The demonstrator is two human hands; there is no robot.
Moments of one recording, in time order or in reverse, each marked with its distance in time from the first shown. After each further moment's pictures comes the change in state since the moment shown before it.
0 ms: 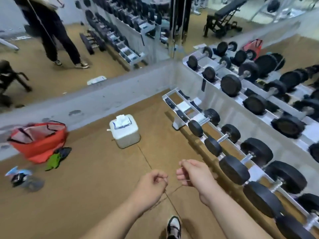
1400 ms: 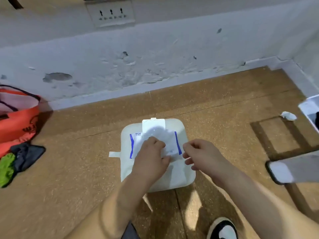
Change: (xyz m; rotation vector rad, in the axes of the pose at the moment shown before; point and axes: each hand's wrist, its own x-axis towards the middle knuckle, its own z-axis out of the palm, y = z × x) left_hand 0.875 -0.313 -0.322 0.554 0.352 -0.045; right_hand 0.878 0.000 0.462 -0.653 -0.377 -0.065
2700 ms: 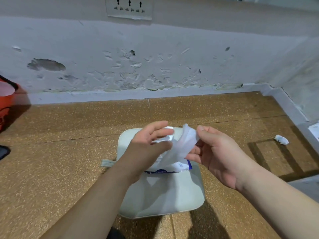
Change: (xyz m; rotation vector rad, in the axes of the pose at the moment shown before) left_hand 0.040 -0.047 -0.029 -1.174 -0.091 0.023; right_hand 0.050 -0.020 0.030 0.661 -0.101 -0.105
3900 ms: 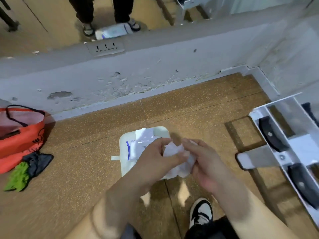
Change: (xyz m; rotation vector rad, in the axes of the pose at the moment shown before) left_hand -0.115 0.168 0.134 0.230 -0.020 -0.361; right_hand -0.154 -0.102 -0.021 0.290 0.121 0.143
